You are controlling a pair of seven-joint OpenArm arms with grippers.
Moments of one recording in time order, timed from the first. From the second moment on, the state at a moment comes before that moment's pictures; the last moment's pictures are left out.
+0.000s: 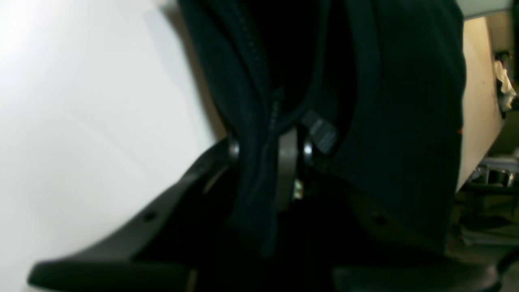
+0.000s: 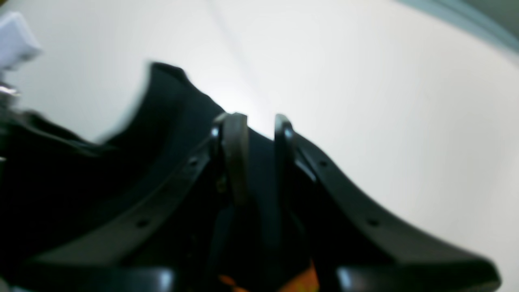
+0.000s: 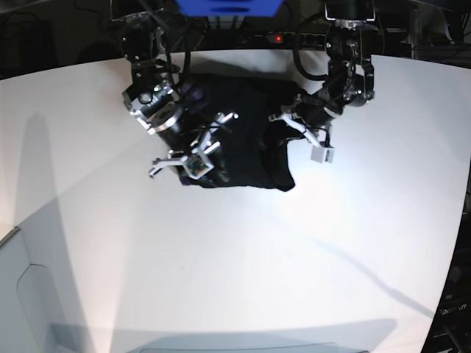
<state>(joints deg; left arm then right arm) 13.5 -6.1 -7.3 88.6 -43.6 -20.8 47.3 -12.3 -4.3 -5.6 99.5 -11.7 29.7 -14.9</state>
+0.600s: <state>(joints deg) 12.7 -6.1 -7.6 87.6 -43.8 -21.2 47.7 -4.4 -4.5 6.0 78.5 -9.8 29.8 -8.7</state>
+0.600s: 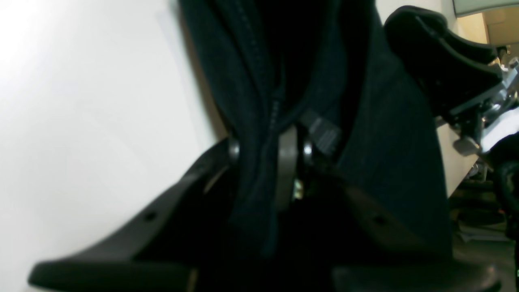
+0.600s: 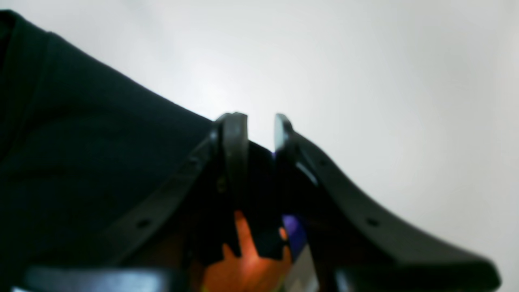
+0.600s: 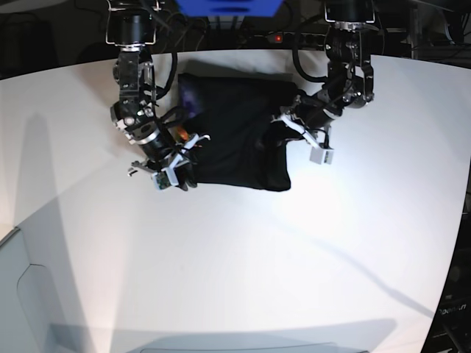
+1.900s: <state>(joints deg) 4.8 -10.4 -5.7 83.5 -42.0 -21.2 49.0 -24.8 -8.5 6.2 104.8 -6.2 29.5 -0.8</state>
